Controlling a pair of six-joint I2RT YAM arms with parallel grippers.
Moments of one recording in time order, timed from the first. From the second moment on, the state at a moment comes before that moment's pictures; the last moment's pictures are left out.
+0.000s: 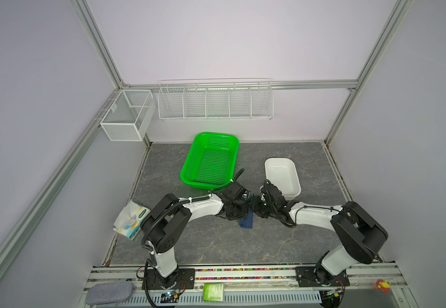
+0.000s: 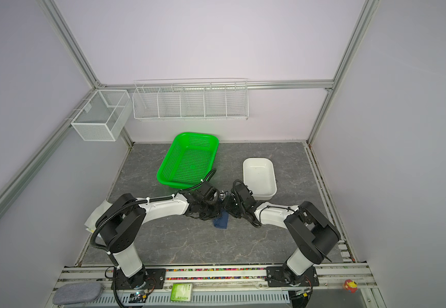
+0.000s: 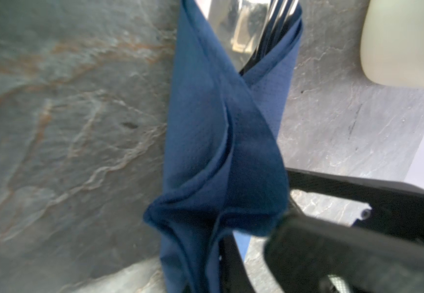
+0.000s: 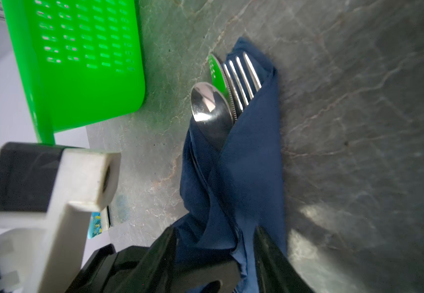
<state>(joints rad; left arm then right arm) -0.85 1.79 1.02 -0.32 0.28 -0.88 0.71 1.60 0.71 0.10 -0.21 1.14</state>
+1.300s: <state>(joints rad) -0.86 1.69 0.97 -0.27 0.29 -0.82 0.66 1.60 0.64 0.14 -0.25 1.13</state>
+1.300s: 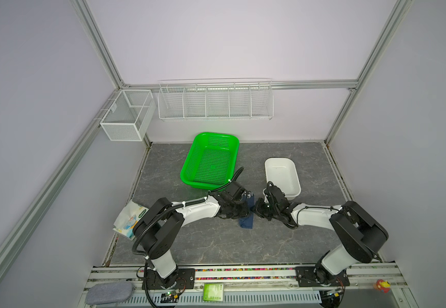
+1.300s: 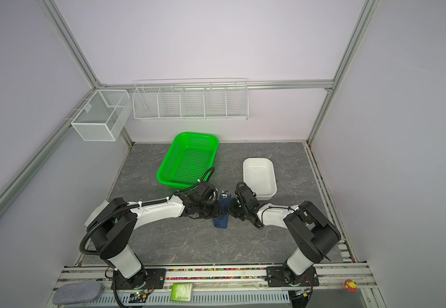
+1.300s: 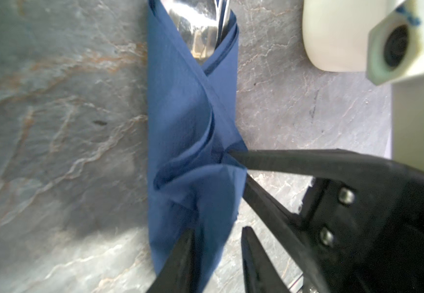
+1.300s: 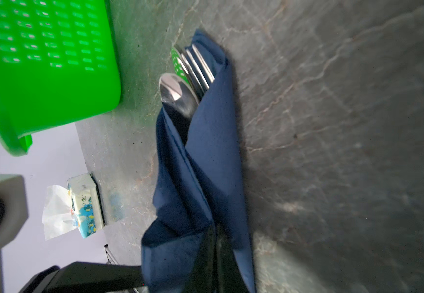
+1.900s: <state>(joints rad) -0.86 1.54 0.86 -0.28 0.23 -0.70 0.65 1.60 0.64 0.16 -0.26 1.11</state>
